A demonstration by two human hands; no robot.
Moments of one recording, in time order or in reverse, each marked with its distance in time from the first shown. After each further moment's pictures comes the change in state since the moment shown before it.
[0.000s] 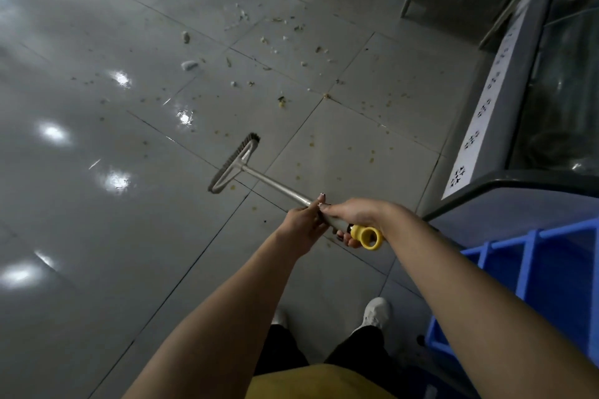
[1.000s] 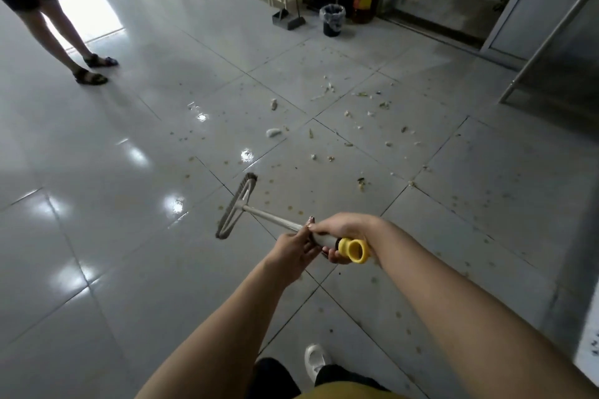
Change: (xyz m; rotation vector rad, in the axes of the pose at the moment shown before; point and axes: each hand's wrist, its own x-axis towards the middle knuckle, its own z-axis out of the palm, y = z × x) left_hand 0.070 0.357 -0.146 -0.139 0.042 0.213; right_hand 0.154 -0.393 0.073 -0.084 -0.220 -0.004
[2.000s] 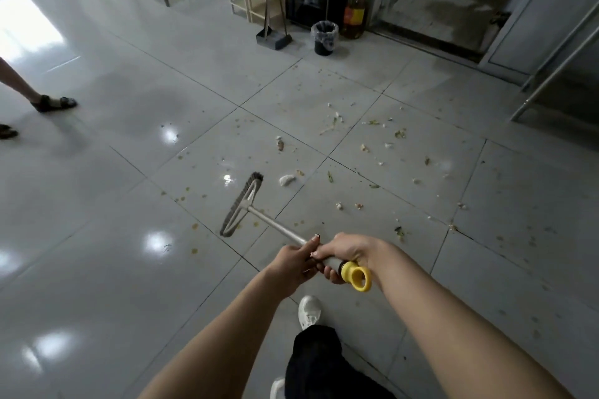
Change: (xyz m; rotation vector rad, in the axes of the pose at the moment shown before) left_hand 0.234 0.384 -0.128 0.388 -0.041 -0.125; right_hand 0.203 -0.386 0.036 0.322 0.035 -0.053
